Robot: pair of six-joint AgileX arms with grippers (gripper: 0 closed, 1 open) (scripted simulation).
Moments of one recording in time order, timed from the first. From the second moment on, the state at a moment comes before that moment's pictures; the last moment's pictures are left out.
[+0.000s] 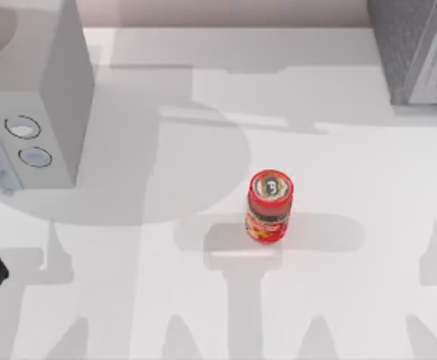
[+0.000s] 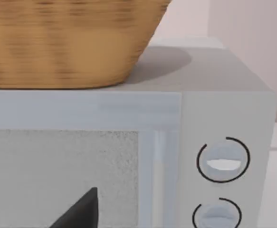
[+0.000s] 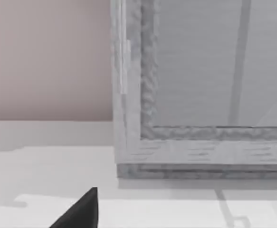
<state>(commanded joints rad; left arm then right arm) 0.00 0.00 0.00 0.00 0.00 0.00 0.00 0.00 0.00 0.00 0.00 0.00</state>
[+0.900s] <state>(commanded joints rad) 0.00 0.00 0.00 0.00 0.00 0.00 0.10 0.82 0.28 0.55 -0.47 0.03</state>
